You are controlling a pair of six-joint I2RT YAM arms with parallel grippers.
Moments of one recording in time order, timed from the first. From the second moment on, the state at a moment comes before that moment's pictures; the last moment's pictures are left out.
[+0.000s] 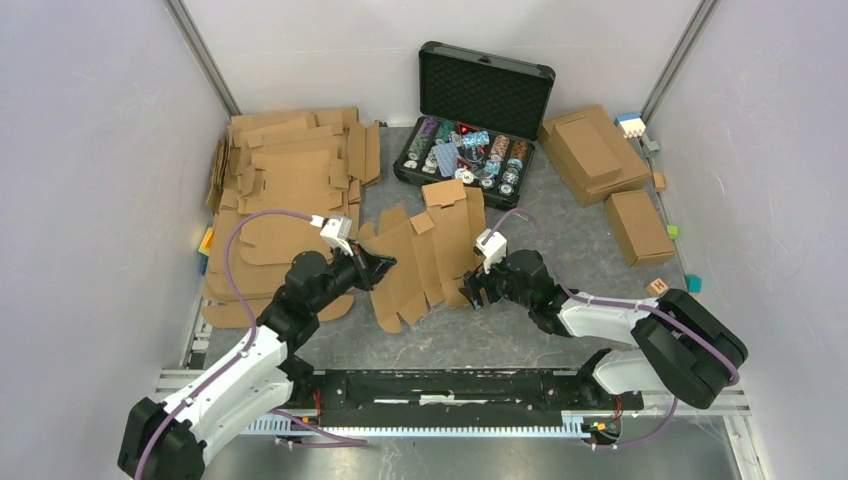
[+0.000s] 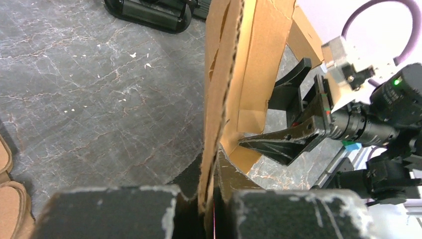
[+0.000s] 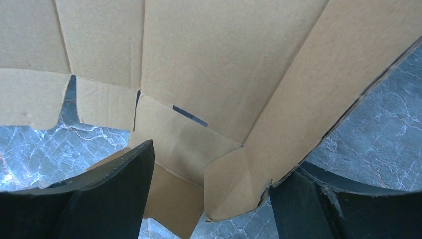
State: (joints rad) left arm -0.53 0.74 0.32 0.22 0.19 -0.54; right arm 0.71 1.33 0.35 0.50 -0.10 0.03
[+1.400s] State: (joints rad) left arm -0.81 0.94 0.59 -0.08 -0.03 -0.37; right arm 0.72 1.25 0.36 0.46 0.09 0.07
